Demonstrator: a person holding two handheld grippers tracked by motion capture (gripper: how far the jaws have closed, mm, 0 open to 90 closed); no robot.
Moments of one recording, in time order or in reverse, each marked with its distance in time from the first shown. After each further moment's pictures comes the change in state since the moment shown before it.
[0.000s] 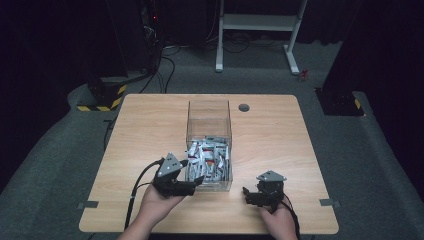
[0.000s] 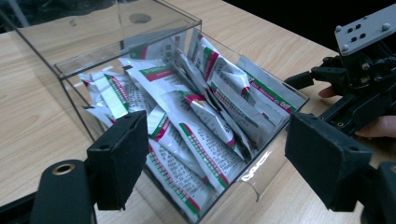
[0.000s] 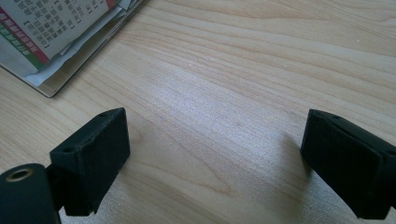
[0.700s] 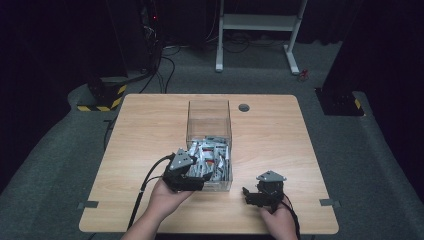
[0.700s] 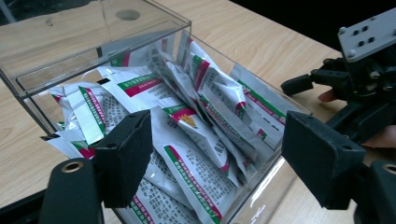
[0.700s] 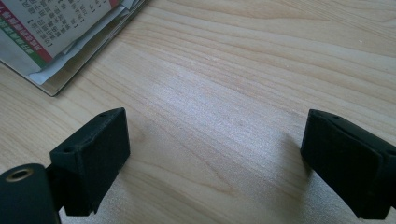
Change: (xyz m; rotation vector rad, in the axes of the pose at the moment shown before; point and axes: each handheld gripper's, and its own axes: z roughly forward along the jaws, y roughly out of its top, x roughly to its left) left arm -0.001 0.011 0.025 0.033 -0.019 -0.005; right arm 0.000 0.000 0.000 0.000 0.005 -0.002
